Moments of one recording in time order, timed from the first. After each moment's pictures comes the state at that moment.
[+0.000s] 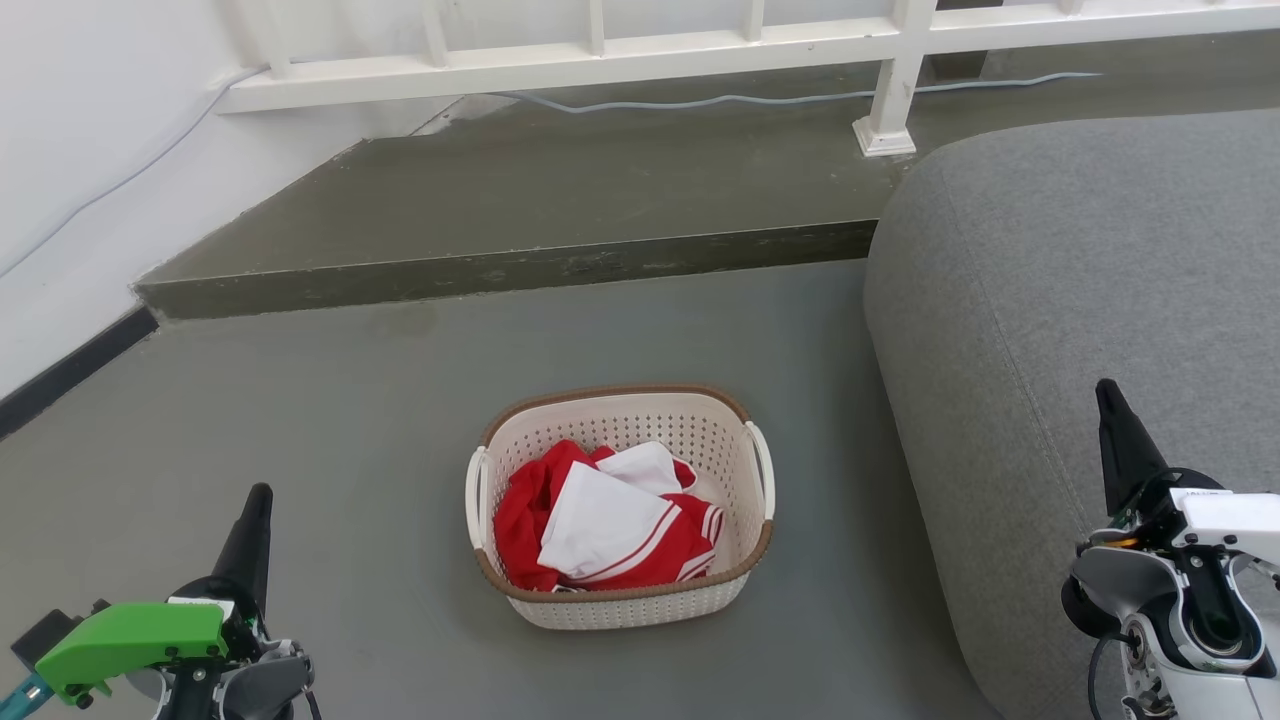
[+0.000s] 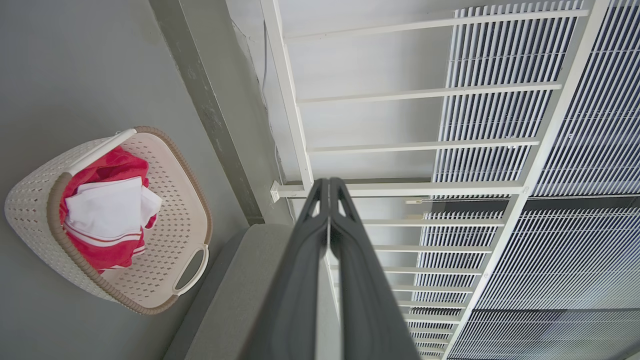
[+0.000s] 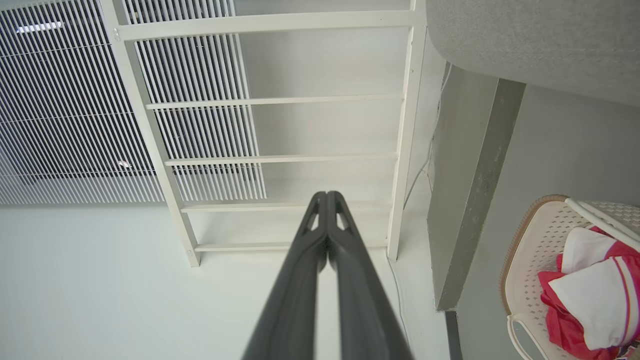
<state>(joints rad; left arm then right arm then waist) -0.06 0.03 0.08 0.28 -1.60 -0.12 0.11 -0.09 -0.06 -0.11 0.29 1.62 0.12 0.09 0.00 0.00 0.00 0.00</state>
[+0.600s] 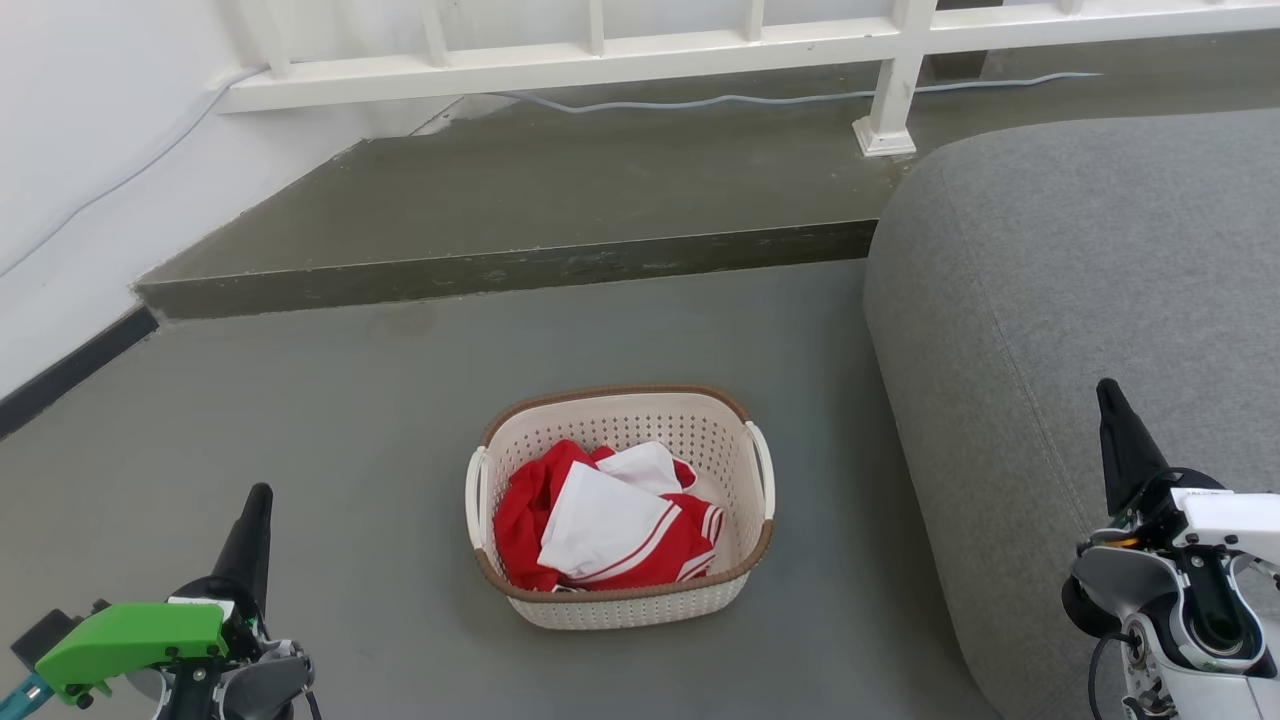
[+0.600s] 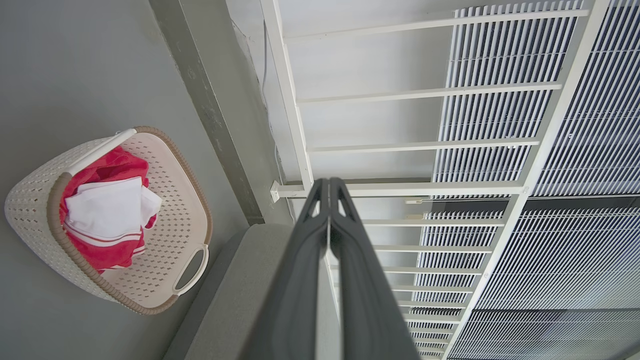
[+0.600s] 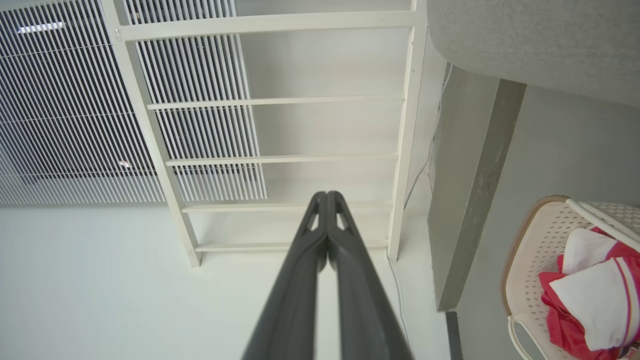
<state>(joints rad) -0.06 0.03 0.08 0.28 -1.60 -0.12 0.11 -0.09 -0.06 -0.11 0.28 1.62 0.12 0.09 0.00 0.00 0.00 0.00</state>
